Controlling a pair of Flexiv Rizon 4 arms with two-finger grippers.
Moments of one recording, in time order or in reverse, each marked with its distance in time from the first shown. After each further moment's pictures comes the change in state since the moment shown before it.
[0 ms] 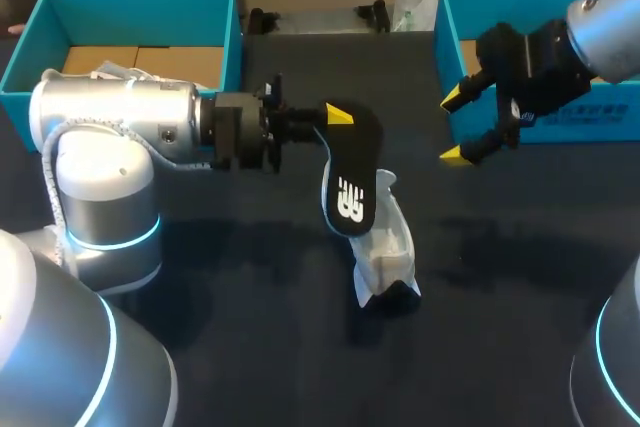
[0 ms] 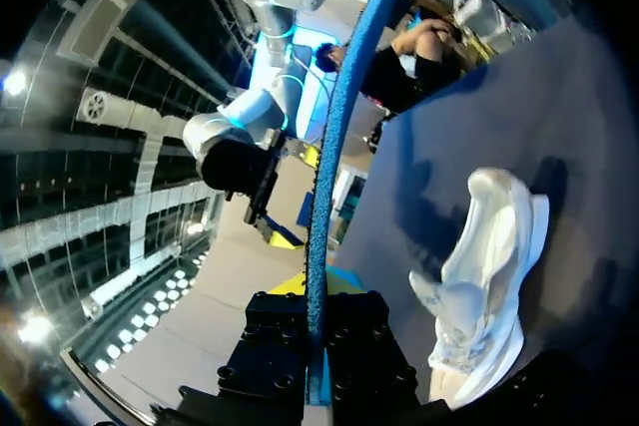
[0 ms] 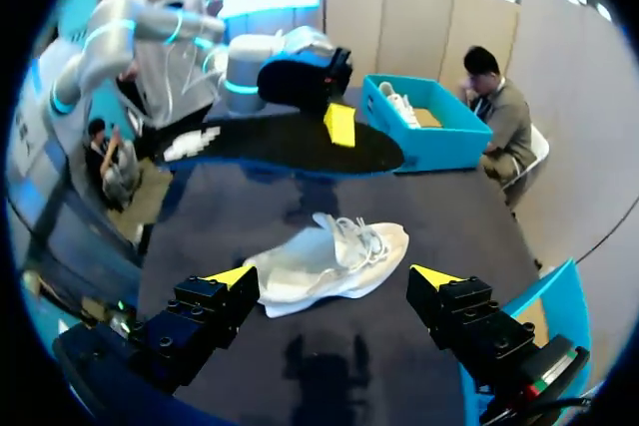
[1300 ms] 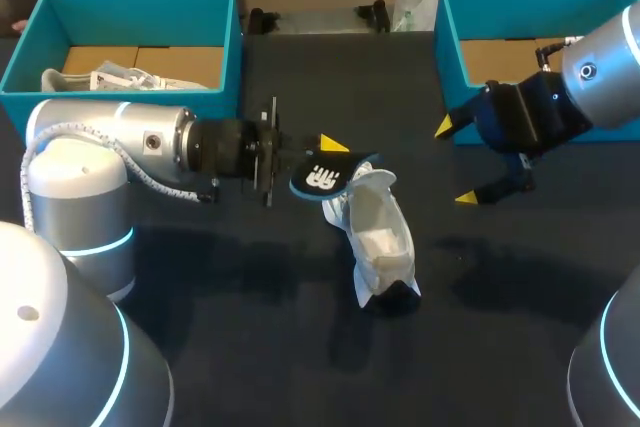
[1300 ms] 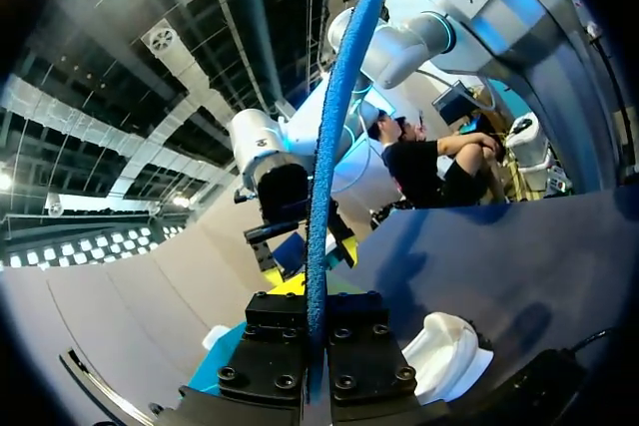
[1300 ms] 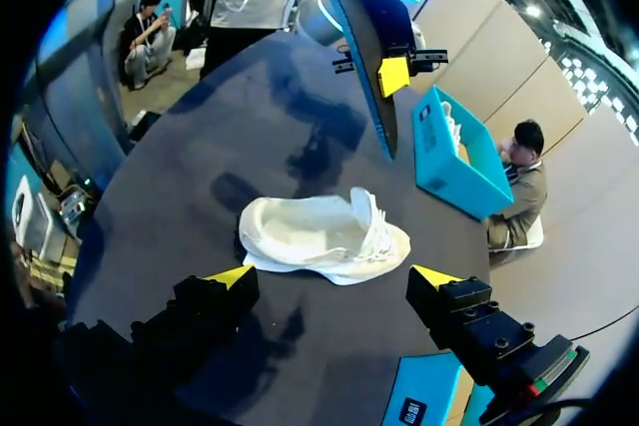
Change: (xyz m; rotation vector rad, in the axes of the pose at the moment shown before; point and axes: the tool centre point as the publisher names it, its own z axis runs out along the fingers) left arm 0.020 -0.065 -0.009 0.188 0.008 -0.465; right arm 0.025 -0.024 0.015 0.076 -0.048 -0.450
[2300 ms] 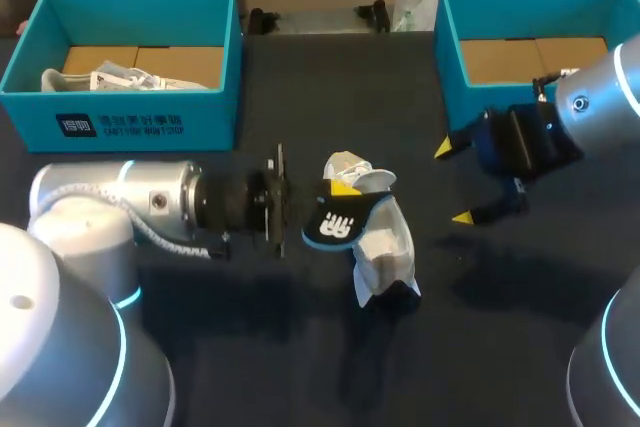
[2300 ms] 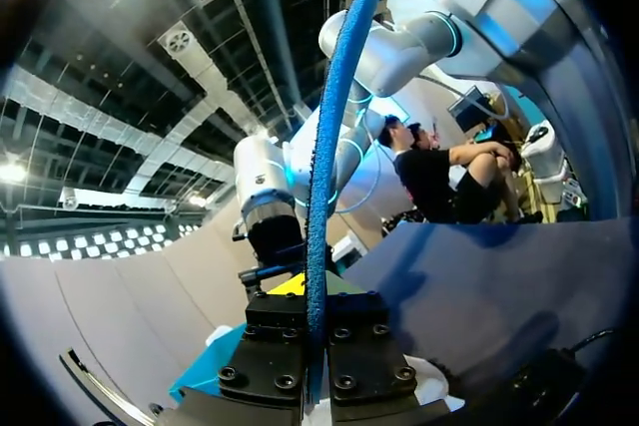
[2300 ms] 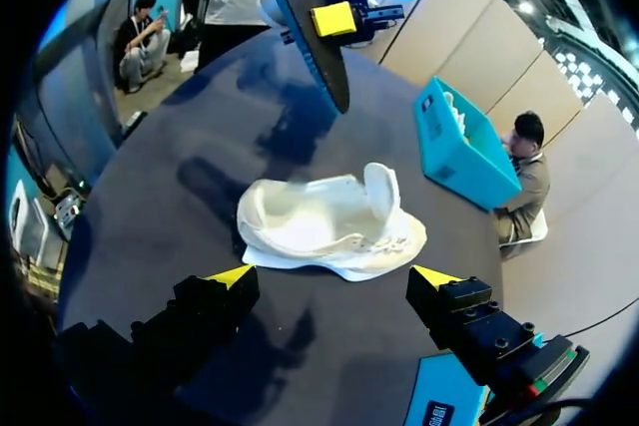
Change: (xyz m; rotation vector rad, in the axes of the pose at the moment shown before) left arm 0.053 -0.023 0.020 0.018 -0.092 -0.036; right arm 0.019 -0.024 0.035 -0.013 -0.003 0.030
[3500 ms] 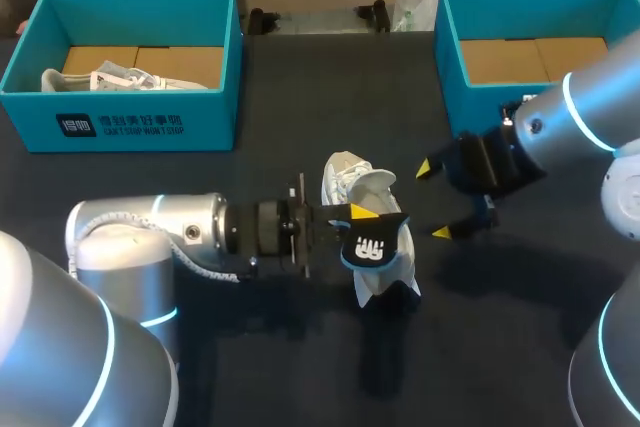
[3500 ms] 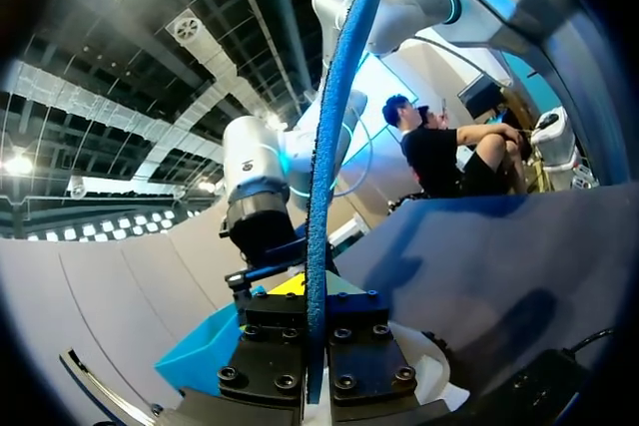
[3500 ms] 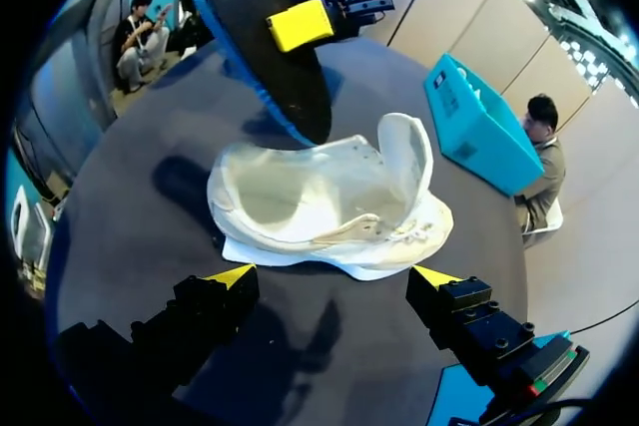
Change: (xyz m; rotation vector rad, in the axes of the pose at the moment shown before) left arm 0.027 0.061 0.016 -0.064 -0.034 -0.006; right arm -0.002 -0.023 0.062 0.031 0.037 0.030
